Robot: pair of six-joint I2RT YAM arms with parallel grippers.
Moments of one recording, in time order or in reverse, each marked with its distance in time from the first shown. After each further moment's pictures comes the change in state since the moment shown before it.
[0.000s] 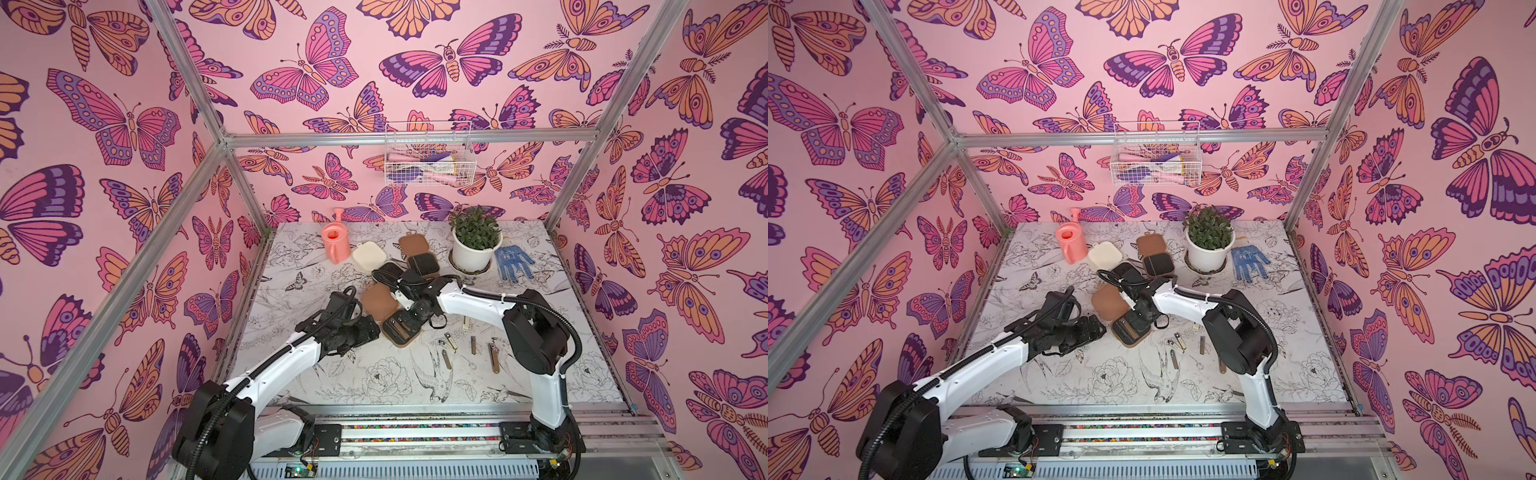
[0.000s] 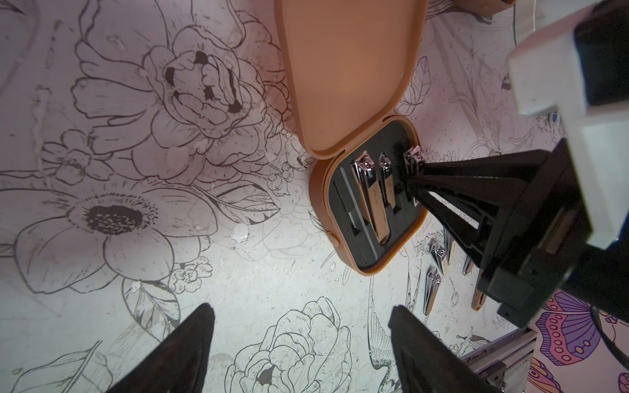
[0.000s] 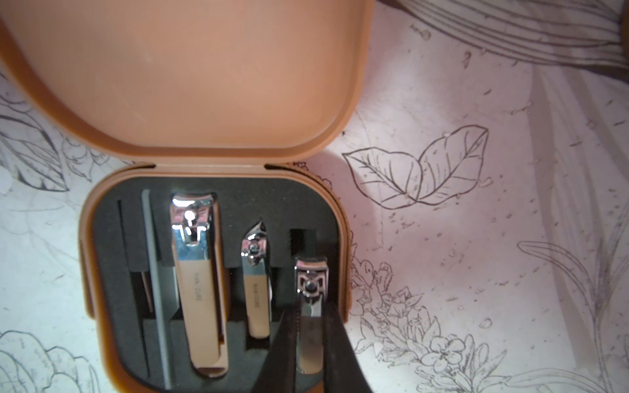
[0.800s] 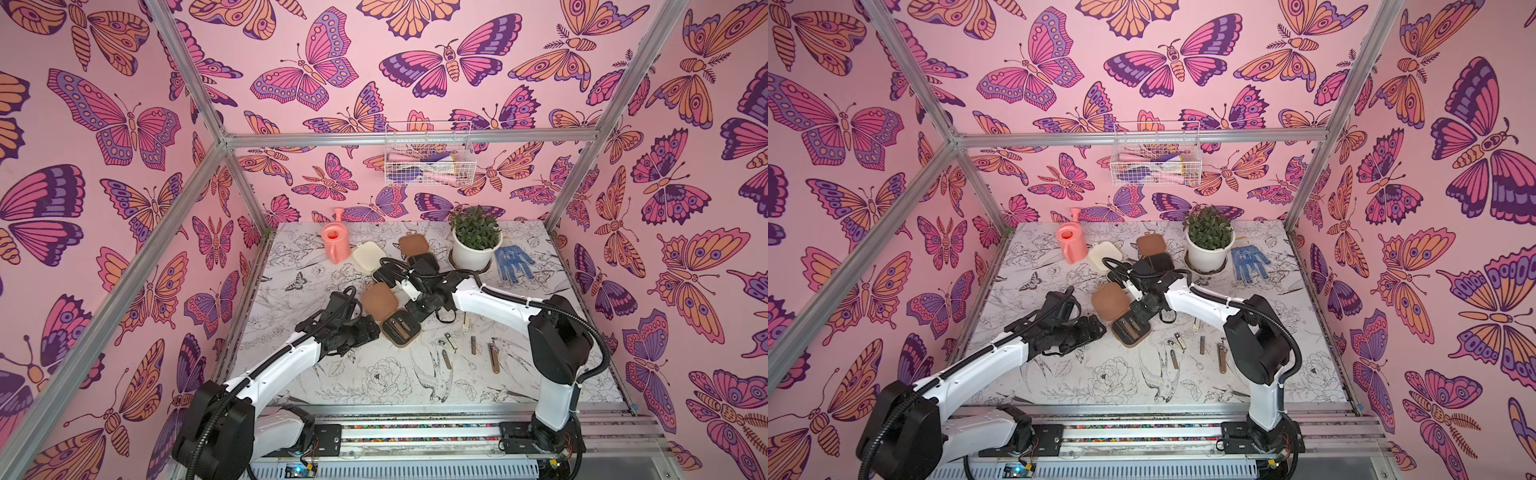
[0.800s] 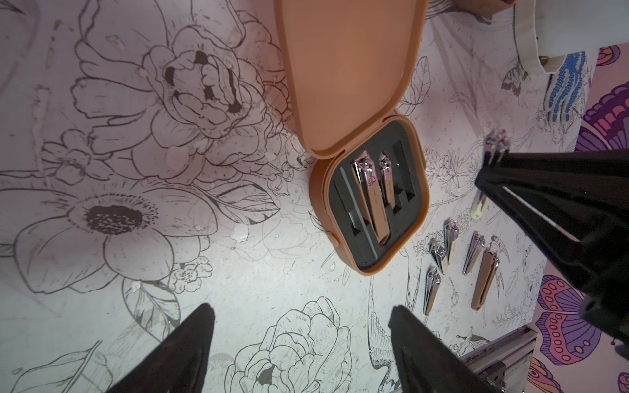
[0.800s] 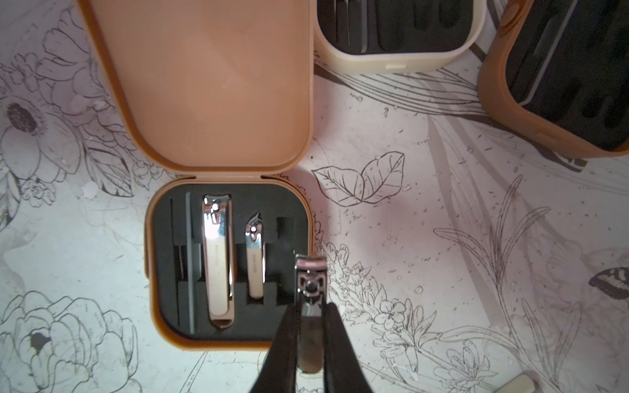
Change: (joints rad) left arm 0.000 0.000 0.000 0.000 0.000 0.000; right arm -0.033 -0.116 -0.024 0.018 -0.008 -0.029
